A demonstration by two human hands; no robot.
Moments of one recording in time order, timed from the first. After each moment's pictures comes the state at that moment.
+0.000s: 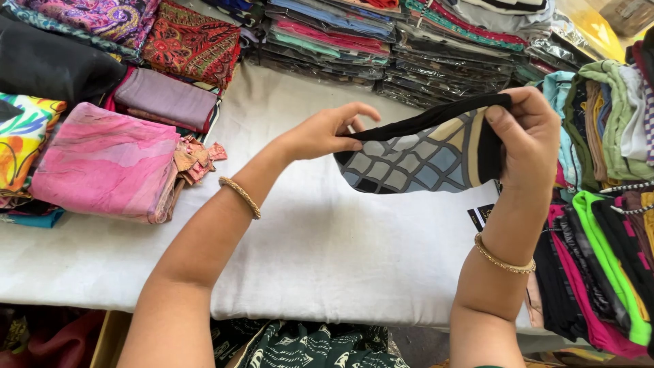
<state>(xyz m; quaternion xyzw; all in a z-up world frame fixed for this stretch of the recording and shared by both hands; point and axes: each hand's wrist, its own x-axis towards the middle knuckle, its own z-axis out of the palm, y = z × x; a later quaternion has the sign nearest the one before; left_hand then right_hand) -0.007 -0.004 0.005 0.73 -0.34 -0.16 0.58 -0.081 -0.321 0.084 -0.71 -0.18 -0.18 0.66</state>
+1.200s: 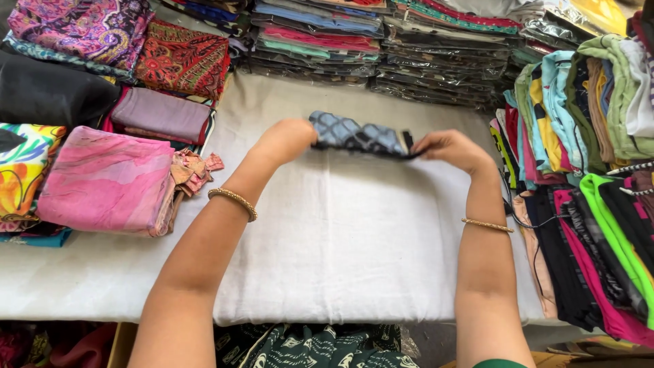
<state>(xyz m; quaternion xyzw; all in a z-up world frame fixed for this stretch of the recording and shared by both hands) 0.067 0.016 -0.104 0.91 -0.34 0.17 0.14 0.021 -0.386 -0.038 -0.89 -0.08 0.16 0.43</state>
